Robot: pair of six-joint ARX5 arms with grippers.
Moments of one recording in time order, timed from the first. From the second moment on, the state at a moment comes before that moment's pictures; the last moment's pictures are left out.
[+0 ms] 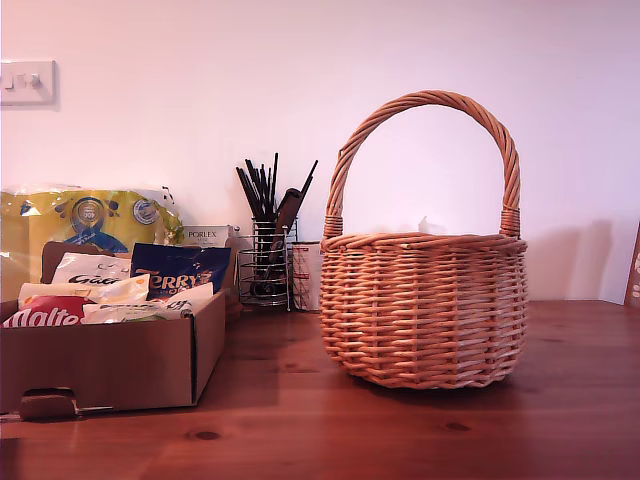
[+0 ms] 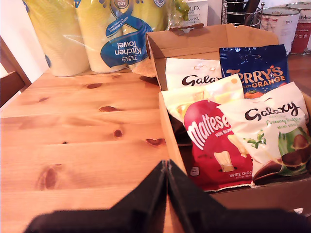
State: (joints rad) left arm 0.00 0.00 0.04 -0.22 0.07 -0.02; right arm 0.00 0.01 0.04 -0.22 0.00 0.02
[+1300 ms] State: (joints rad) left arm -0.09 0.81 0.66 -0.47 0.49 0.54; right arm 0.15 0.44 0.41 -0.44 -0.52 0.18
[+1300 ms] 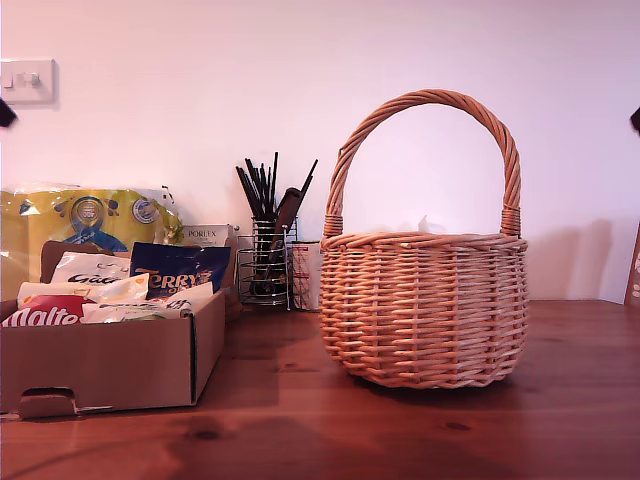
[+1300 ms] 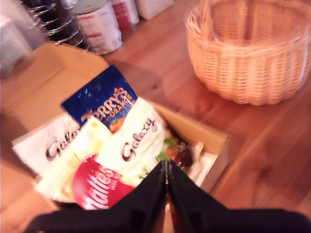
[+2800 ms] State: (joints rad) left arm -0.22 1.68 0.90 -0.21 0.40 0.89; right arm 0.16 0.49 0.41 -0.42 -0.51 0.16
